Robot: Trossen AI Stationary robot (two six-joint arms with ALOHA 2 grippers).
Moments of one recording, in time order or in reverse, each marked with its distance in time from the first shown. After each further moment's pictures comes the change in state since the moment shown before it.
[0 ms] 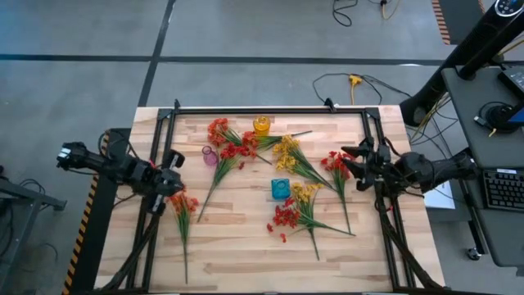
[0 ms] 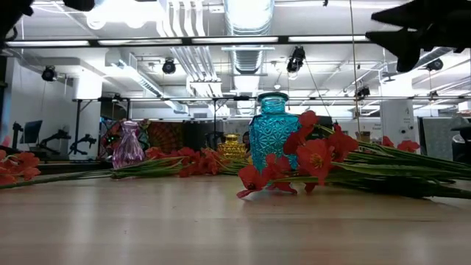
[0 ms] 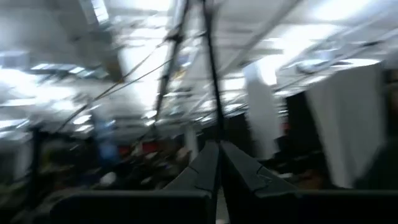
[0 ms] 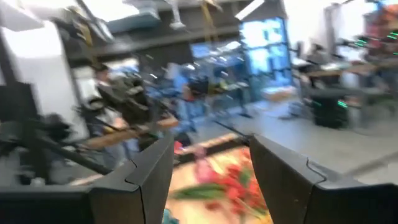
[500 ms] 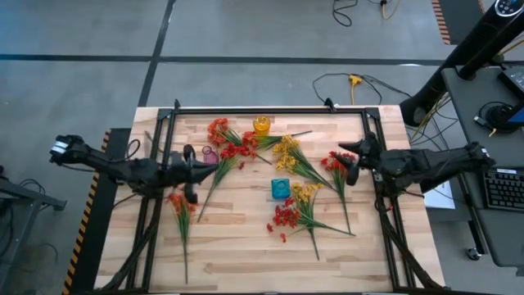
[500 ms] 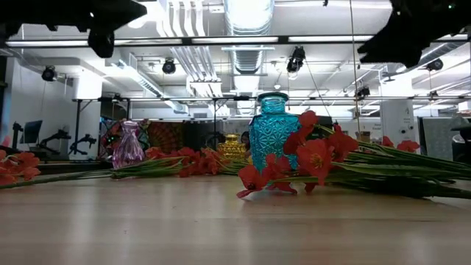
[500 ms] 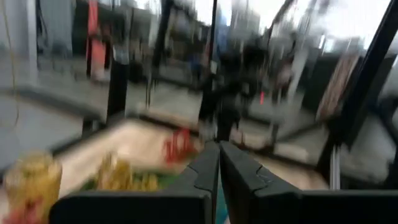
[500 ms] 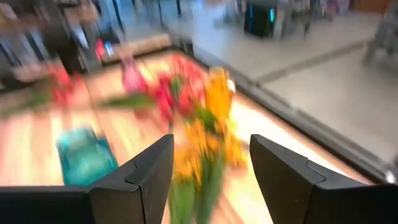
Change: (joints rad) left arm 0.000 0.316 0.199 -0.364 -0.516 -0.335; right arm 0.000 0.411 0.373 -0.692 0.163 0.199
